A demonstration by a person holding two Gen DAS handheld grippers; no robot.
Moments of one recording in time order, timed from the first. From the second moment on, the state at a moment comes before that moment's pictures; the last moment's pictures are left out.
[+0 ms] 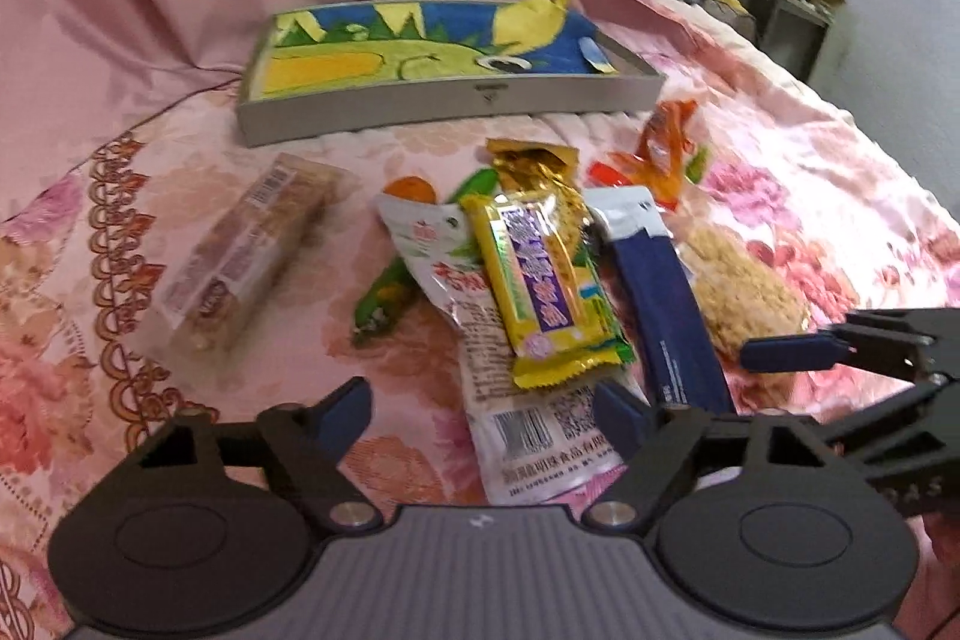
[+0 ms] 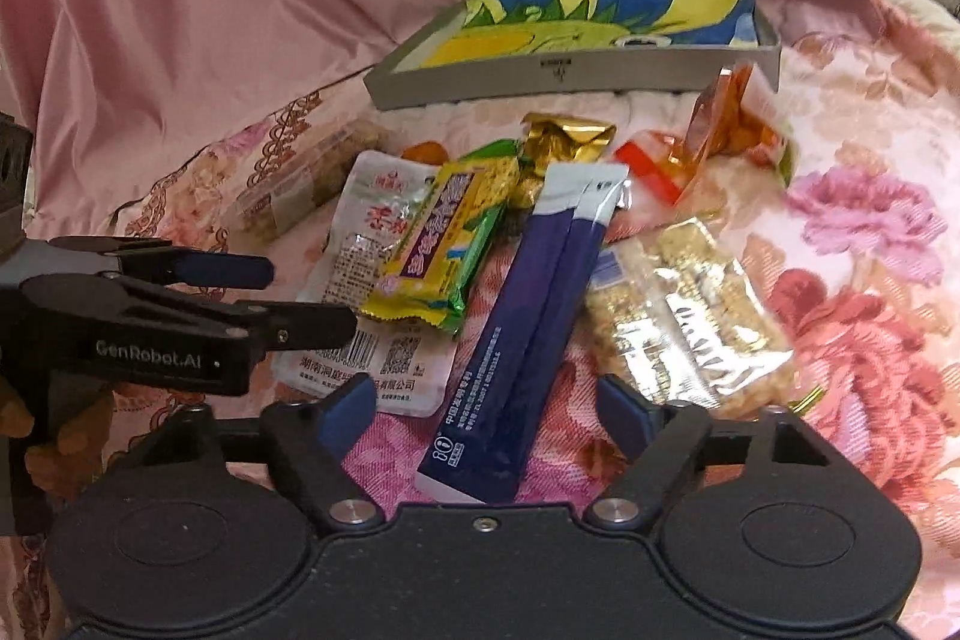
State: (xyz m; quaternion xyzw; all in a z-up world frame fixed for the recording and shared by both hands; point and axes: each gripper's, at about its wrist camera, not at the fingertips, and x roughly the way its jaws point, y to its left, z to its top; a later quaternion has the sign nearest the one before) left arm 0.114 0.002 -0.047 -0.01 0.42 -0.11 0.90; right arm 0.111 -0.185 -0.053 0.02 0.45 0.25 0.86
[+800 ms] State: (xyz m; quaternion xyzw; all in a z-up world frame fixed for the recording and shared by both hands) left arm 0.154 0.018 -0.067 -0.14 0.44 -0.05 0.88; right arm 0.131 -0.170 -0.076 0.02 0.42 0.21 0.88
